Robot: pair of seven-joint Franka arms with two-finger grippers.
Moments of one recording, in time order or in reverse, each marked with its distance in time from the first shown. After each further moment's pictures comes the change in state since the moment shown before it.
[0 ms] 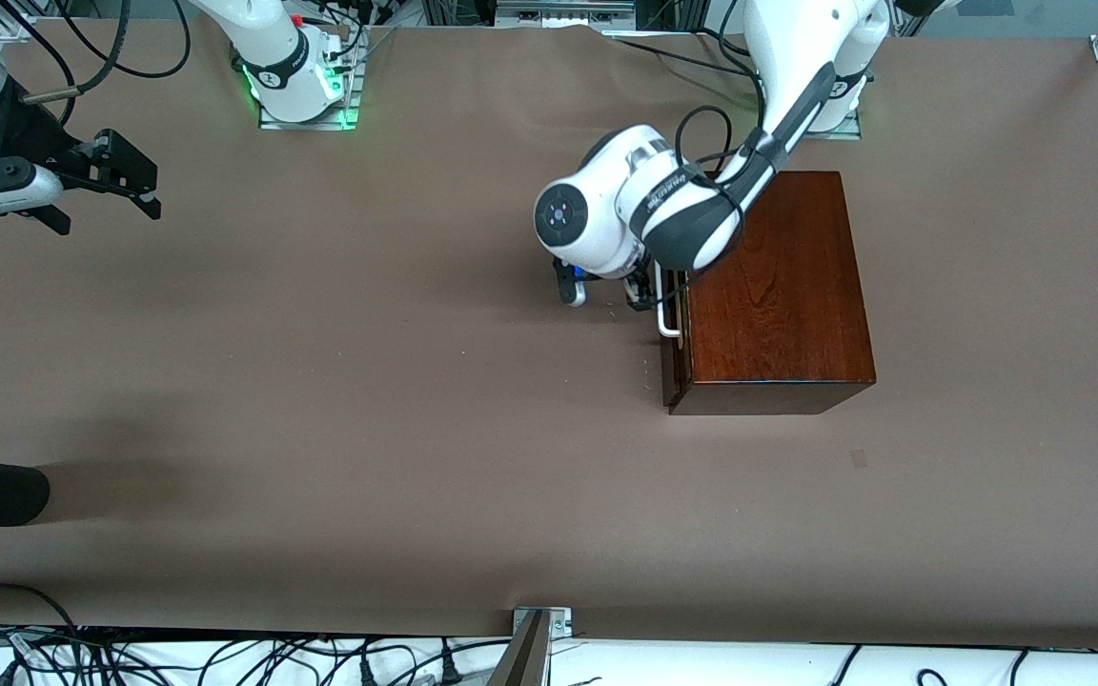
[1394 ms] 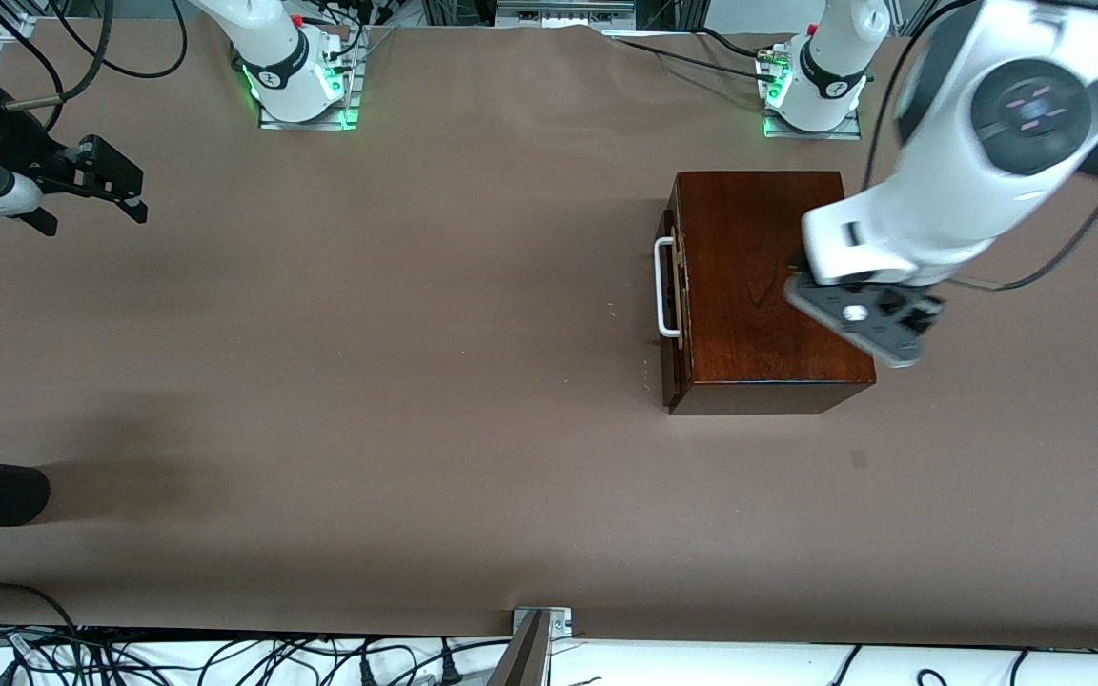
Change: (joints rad) left arm 0.299 -0.344 0.234 0.133 -0.152 -0.047 -0.273; right arm -0.001 0.005 -0.027 0.000 -0.001 -0.006 0.005
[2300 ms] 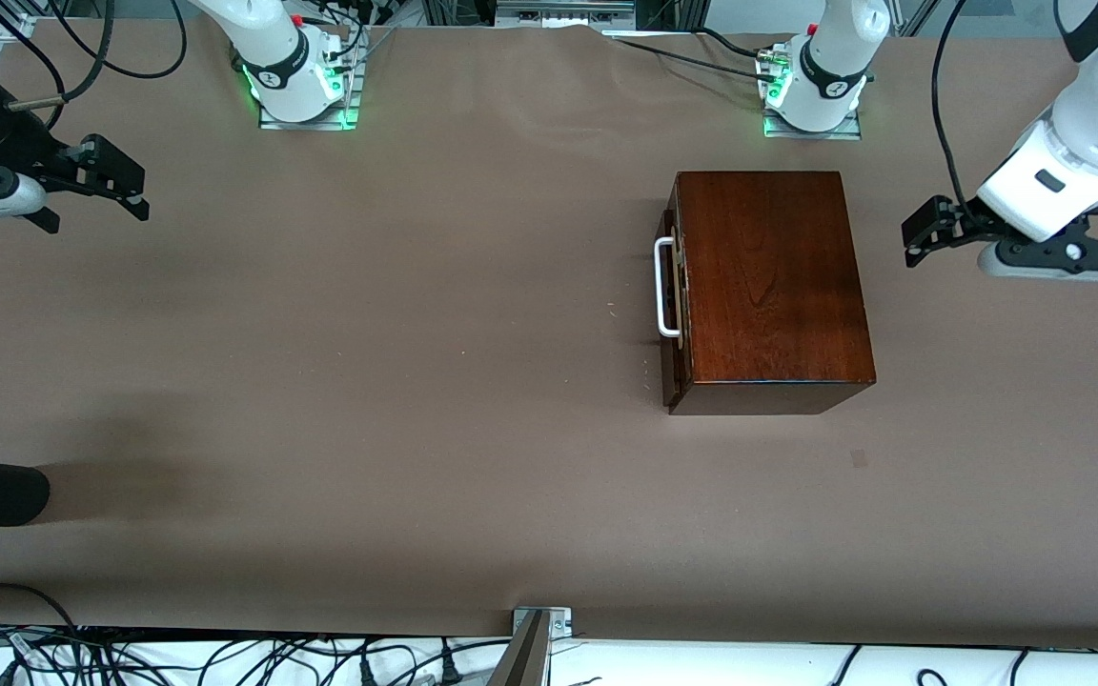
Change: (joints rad) left arm 0.042 -0.278 0.144 -0.294 -0.090 0.076 -0.359; right arm 0.000 0.000 0.000 0.000 0.000 -0.032 0.000
